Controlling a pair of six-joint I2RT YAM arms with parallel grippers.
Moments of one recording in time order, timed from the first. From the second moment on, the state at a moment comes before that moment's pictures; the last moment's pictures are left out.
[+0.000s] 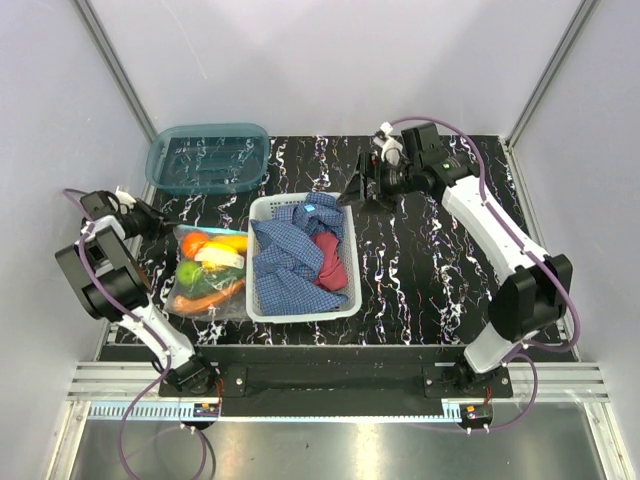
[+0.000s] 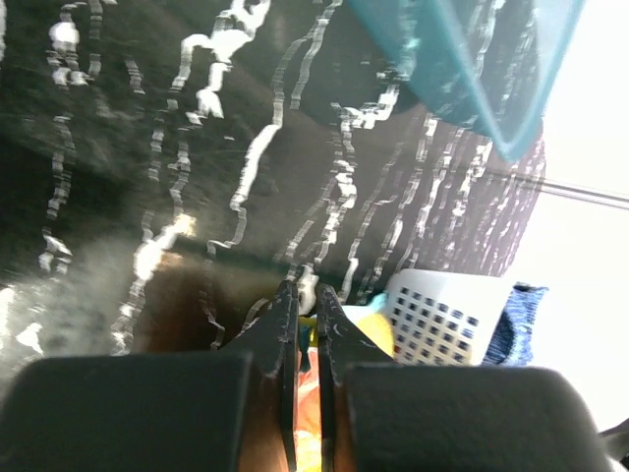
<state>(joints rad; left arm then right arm) 0.60 1.86 1.17 -0.31 0.82 -0.42 0.39 1.62 1.55 -0.72 -0.71 0.53</state>
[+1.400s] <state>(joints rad) 0.39 1.28 1.01 0.06 1.16 -0.69 0.77 2.54 2.62 -0.33 -0.94 0.35</state>
